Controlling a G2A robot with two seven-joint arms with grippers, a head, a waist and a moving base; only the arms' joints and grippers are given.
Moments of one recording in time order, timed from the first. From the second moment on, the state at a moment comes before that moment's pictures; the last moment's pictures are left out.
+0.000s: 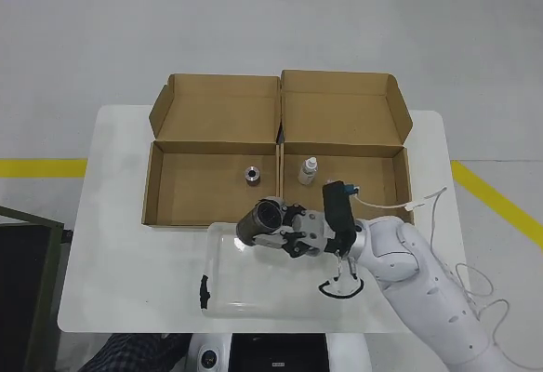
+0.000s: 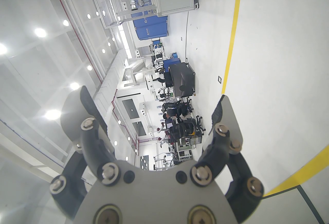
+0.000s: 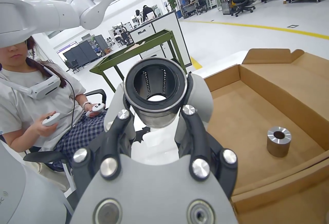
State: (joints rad) left arm -0.01 -0.37 -0.75 -1.25 2.03 -0.40 0.22; right arm -1.16 -1.17 1.03 -1.75 -0.56 -0.87 0.27
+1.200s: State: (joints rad) left arm -0.01 -0.37 -0.75 -1.25 2.03 -0.40 0.22; right arm -0.87 -1.26 0.79 -1.56 -1.10 -0.35 0.43
